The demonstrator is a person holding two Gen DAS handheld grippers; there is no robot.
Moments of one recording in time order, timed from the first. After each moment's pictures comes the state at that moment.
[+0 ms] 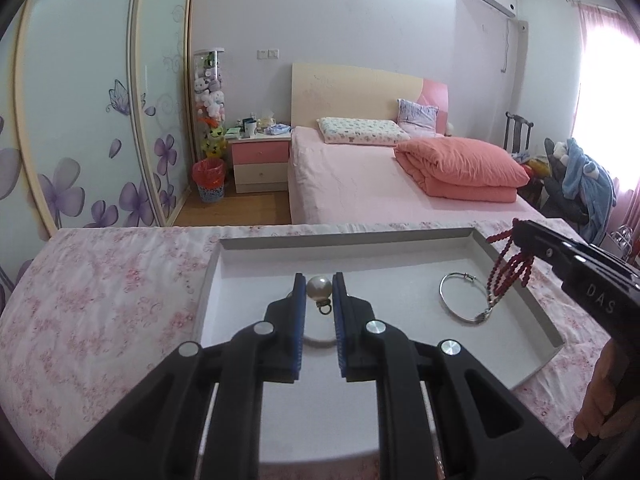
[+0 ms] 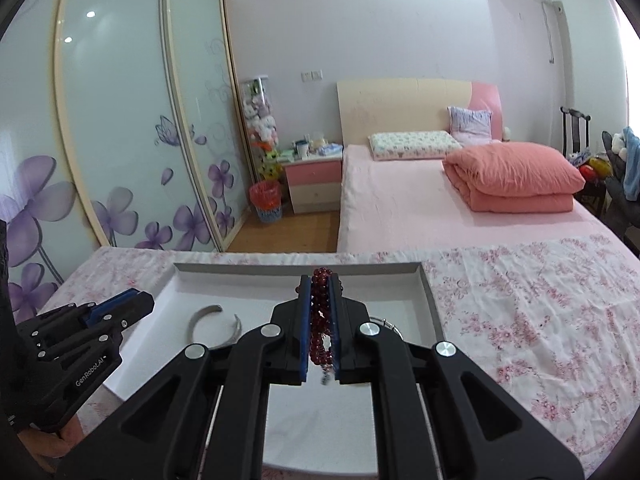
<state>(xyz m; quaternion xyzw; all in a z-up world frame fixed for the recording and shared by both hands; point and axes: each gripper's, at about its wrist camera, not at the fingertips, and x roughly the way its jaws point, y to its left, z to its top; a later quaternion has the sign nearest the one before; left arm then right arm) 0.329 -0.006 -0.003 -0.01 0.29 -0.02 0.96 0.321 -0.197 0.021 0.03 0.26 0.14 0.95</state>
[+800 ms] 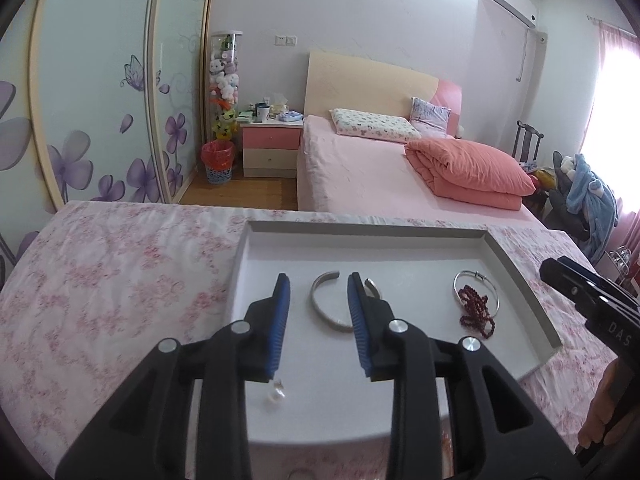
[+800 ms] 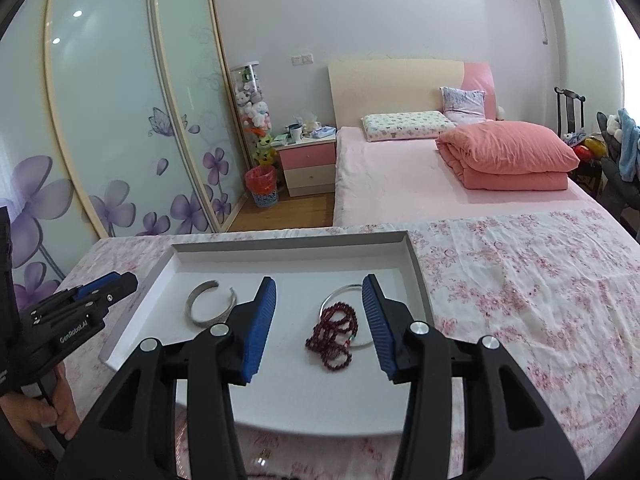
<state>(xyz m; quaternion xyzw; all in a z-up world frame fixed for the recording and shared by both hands) 0.315 0.029 0.003 -0.05 0.31 0.00 0.95 0.302 -0.206 0.023 0.04 0.29 0.13 0.95</state>
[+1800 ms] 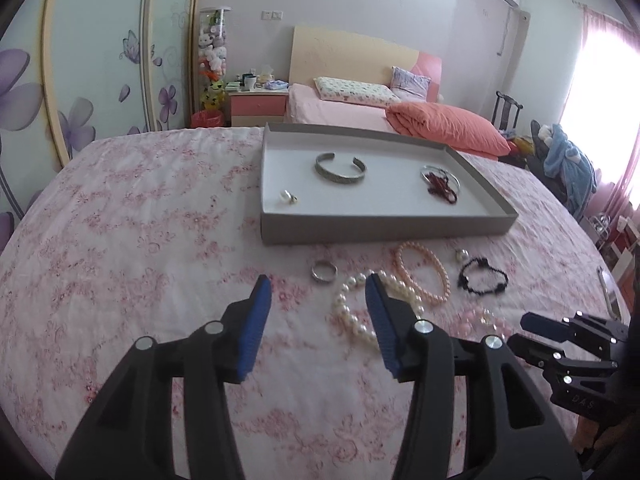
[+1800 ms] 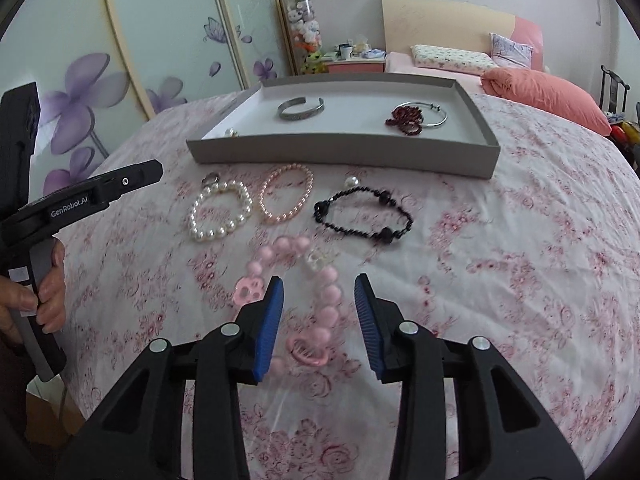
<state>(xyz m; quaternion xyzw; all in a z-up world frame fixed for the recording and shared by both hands) 0.169 0.043 -0.029 -0.05 0.36 -0.04 0.93 0.147 -0.186 -0.047 -0.02 0.41 0.21 0.89</state>
